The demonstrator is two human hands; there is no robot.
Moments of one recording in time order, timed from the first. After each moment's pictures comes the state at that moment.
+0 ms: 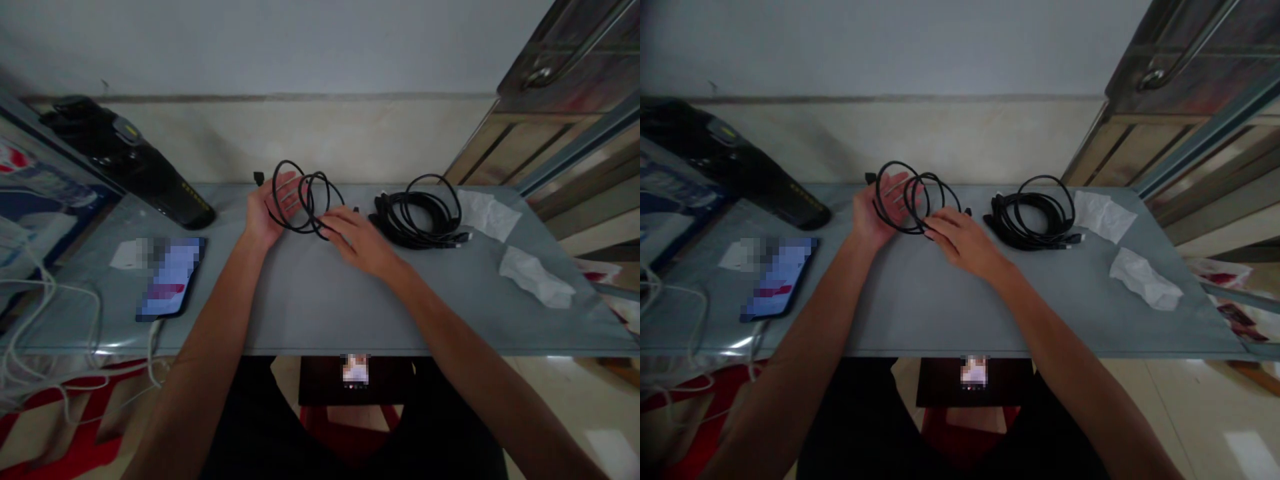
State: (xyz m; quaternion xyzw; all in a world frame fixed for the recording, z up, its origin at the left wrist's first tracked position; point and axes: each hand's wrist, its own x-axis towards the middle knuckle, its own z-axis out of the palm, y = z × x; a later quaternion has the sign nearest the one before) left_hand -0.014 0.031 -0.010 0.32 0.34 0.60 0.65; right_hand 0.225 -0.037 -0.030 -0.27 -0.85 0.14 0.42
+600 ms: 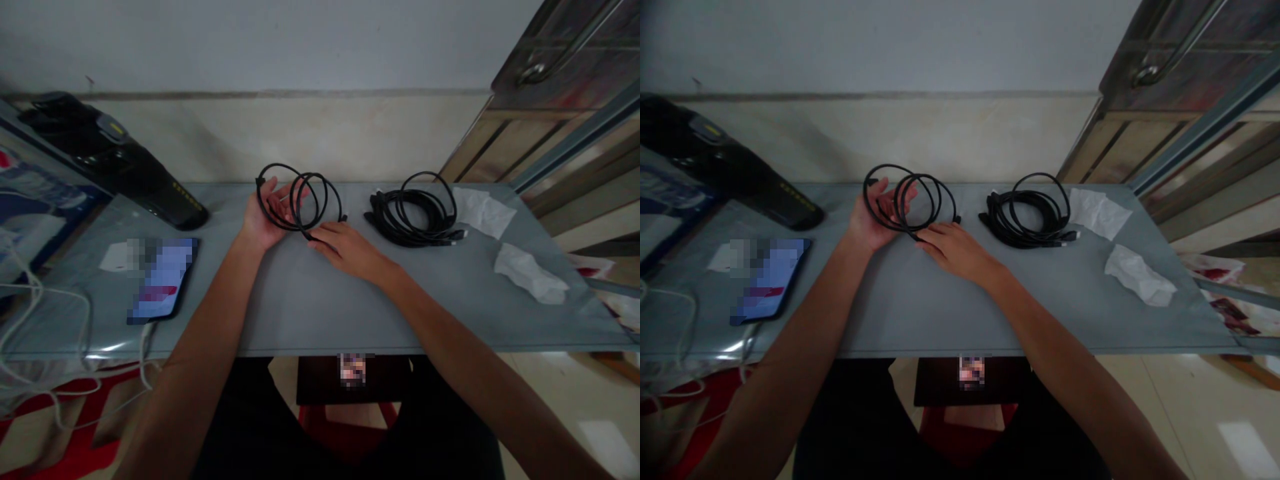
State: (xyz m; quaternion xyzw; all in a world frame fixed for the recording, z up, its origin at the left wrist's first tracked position) left_hand -0.013 0.032 -0.006 0.29 0.40 0.51 0.71; right_hand 0.217 -0.039 -0.040 -0.29 -0.89 0.17 0.31
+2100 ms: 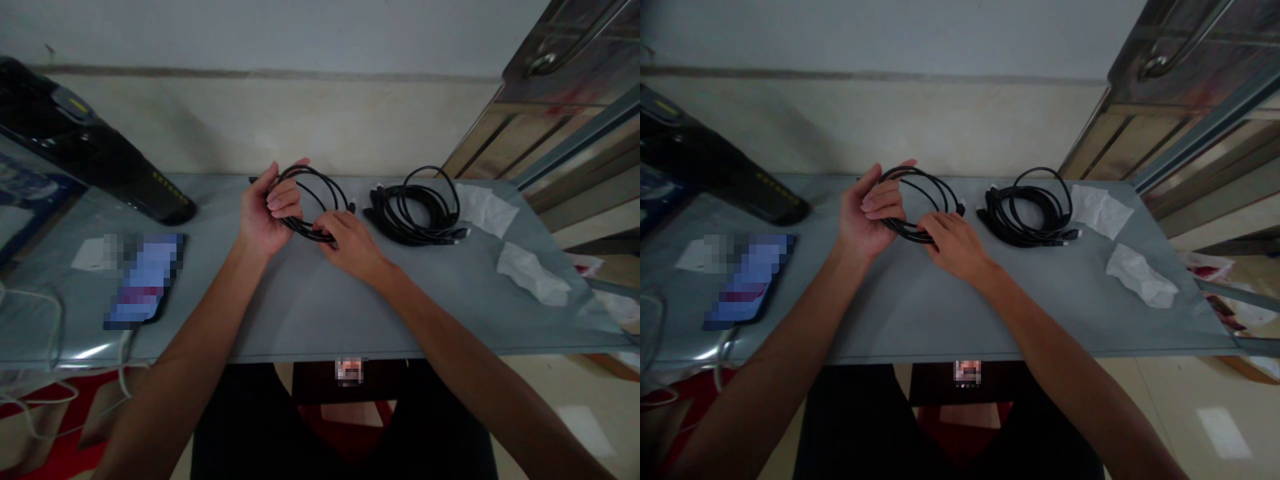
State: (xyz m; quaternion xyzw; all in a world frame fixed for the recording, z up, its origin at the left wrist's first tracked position) left_hand 0.014 -0.005 0.017 0.33 0.33 0.54 0.70; right_hand 0.215 -0.044 -0.040 -0.37 -0.85 0.11 0.35
